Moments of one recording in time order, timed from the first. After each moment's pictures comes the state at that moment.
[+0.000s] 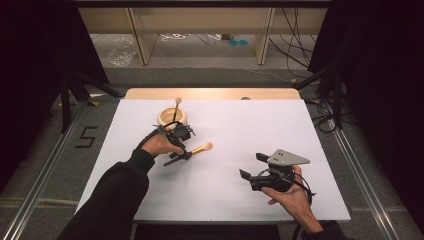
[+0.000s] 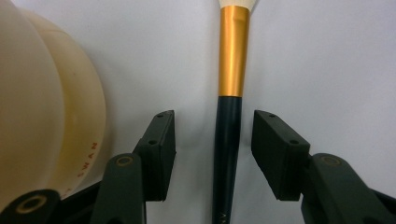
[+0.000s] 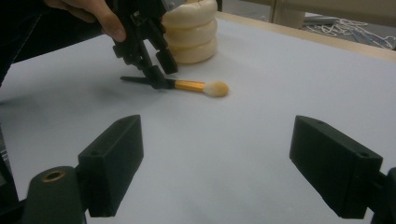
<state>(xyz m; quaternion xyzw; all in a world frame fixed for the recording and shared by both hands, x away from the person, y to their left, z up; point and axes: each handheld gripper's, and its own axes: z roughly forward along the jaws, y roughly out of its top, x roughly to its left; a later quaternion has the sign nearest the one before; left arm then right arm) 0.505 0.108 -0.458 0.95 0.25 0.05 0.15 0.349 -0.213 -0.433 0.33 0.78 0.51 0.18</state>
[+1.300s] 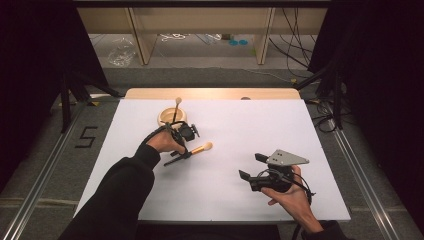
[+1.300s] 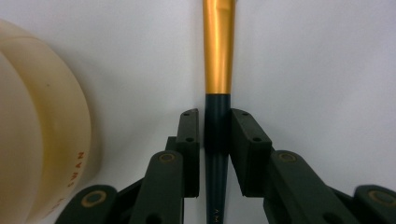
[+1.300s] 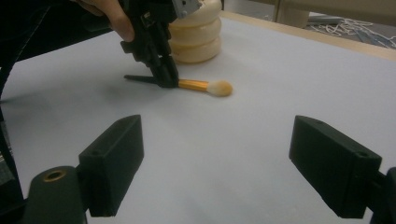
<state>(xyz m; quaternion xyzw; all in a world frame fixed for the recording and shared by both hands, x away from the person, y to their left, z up) 0.509 0.096 -0.457 0.97 0.23 0.02 0.10 0.349 -0.212 -0.432 0.33 0.78 0.50 0.17</state>
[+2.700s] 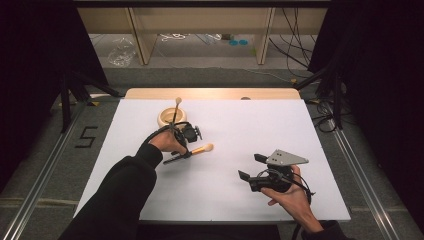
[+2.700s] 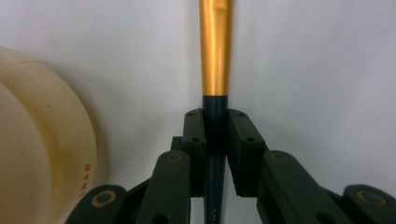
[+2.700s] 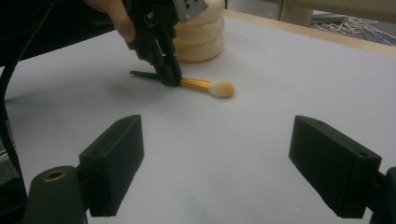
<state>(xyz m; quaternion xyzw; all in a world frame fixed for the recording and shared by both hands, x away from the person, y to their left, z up) 0.507 0.088 -0.454 0.98 0.19 0.04 0.07 0.350 -0.211 -0.434 0.32 0.78 0.50 0.17</state>
